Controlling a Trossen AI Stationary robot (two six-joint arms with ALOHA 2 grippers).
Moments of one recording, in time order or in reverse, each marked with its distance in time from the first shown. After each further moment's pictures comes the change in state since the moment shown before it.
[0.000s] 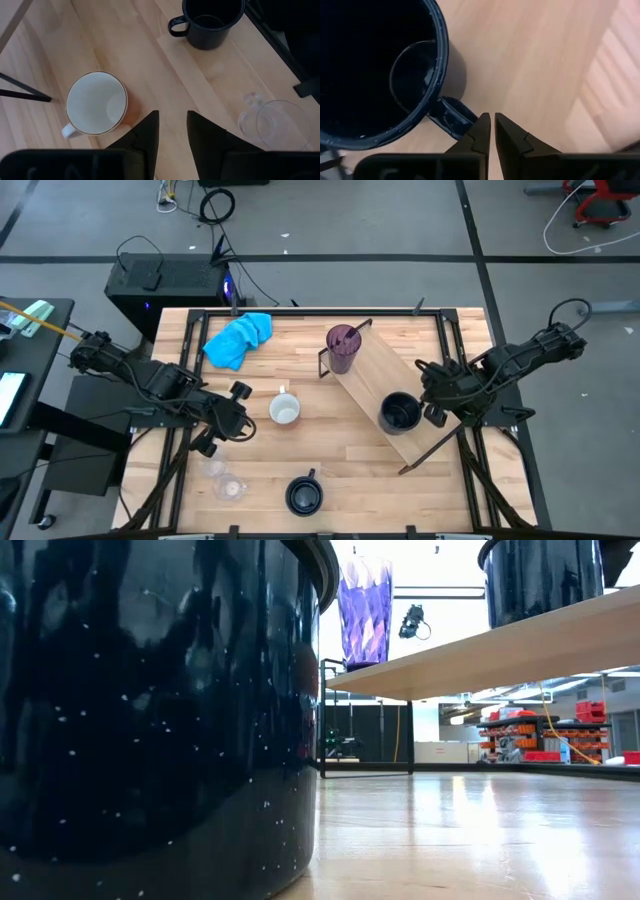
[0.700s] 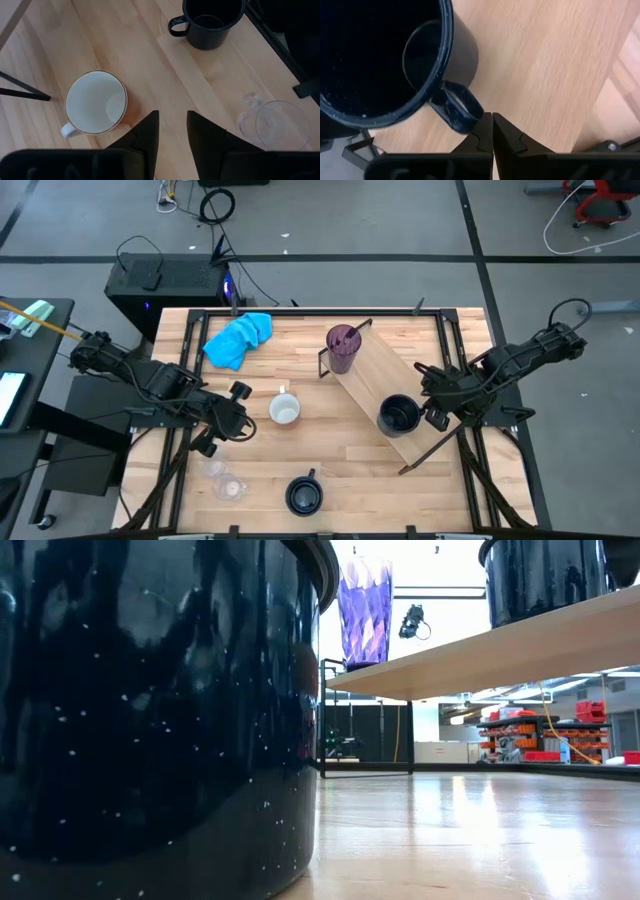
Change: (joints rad) left arm 0.000 0.000 0.000 -0.001 0.000 -0.008; right arm 0.000 0.000 0.000 -0.001 -0.128 0.066
